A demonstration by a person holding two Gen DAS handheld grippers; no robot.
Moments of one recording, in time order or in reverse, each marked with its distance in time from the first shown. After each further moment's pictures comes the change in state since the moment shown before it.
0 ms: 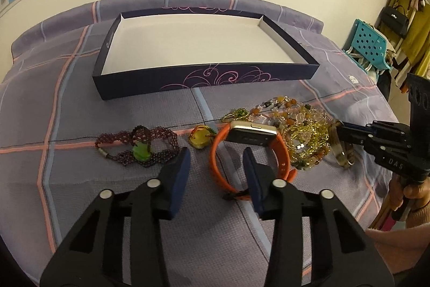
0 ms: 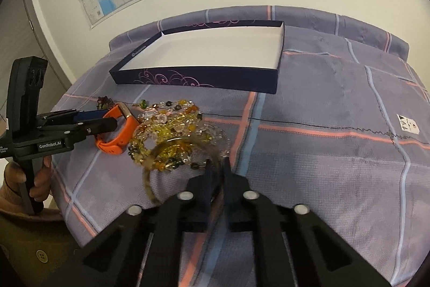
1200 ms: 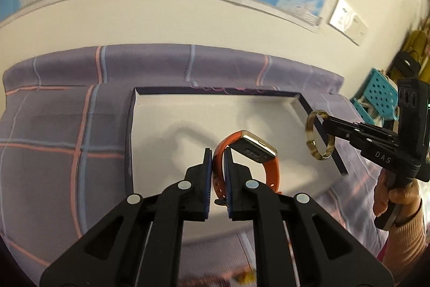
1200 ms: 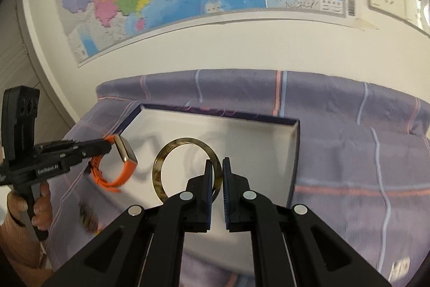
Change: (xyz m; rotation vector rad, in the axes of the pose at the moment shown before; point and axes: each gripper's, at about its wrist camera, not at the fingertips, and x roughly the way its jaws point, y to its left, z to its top) left arm 0.025 0.064 0.139 -0.113 -0.094 -0.010; right arm 0.068 -0.020 0.180 -0.021 -0.085 0.002
